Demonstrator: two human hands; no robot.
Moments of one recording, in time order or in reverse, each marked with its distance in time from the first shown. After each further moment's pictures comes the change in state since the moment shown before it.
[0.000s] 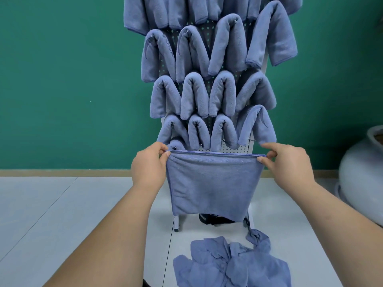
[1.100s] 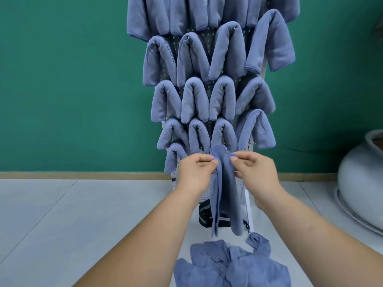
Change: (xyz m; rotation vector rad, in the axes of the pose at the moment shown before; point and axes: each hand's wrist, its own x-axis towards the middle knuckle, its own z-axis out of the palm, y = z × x) left_hand -0.044 0.098 0.044 -0.861 -0.343 -0.418; right_hand -0.026 -0.079 0.027 1.022 -0.106 0.429
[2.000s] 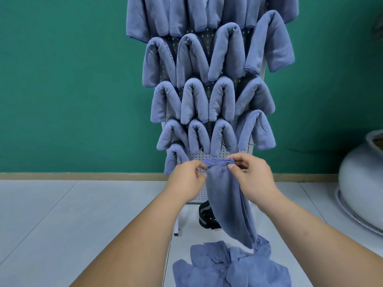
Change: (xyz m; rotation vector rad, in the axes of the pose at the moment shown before) left_hand 0.009 -0.007 -0.037 0.803 -0.136 0.231; right_hand -0.001 0.003 -0.005 -0.385 -0.104 -0.247
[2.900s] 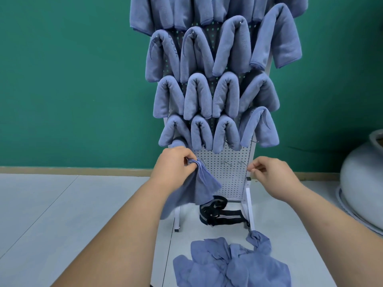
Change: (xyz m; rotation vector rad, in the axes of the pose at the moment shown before) left_hand 0.009 -0.023 -0.037 0.145 0.178 0.237; right_hand 0.016 0.035 -0.045 -0.509 -0.198 0.050
